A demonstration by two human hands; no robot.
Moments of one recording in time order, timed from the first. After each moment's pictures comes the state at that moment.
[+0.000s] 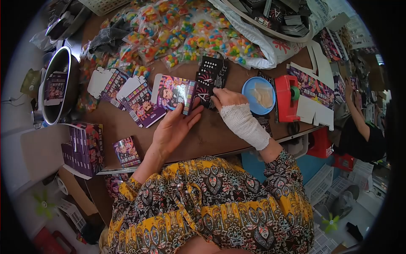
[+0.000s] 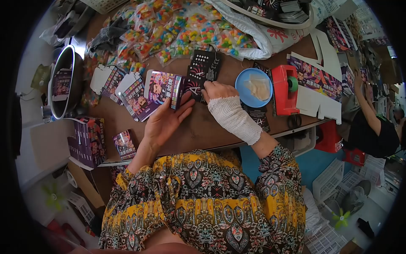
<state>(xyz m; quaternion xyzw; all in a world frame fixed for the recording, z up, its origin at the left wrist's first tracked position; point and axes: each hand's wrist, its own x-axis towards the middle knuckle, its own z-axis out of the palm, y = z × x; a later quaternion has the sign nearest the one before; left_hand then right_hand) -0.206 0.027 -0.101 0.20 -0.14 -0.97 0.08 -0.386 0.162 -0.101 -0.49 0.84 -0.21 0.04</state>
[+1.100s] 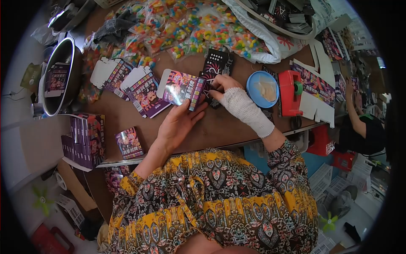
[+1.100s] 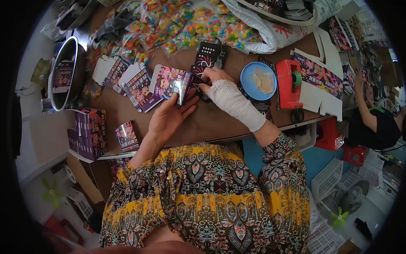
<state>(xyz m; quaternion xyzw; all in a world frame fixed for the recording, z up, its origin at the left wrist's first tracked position) -0.193 0.036 -0.103 0.22 -0.19 -0.95 0.08 -0.391 0.146 -0.097 -0.45 0.80 -0.32 0.24</state>
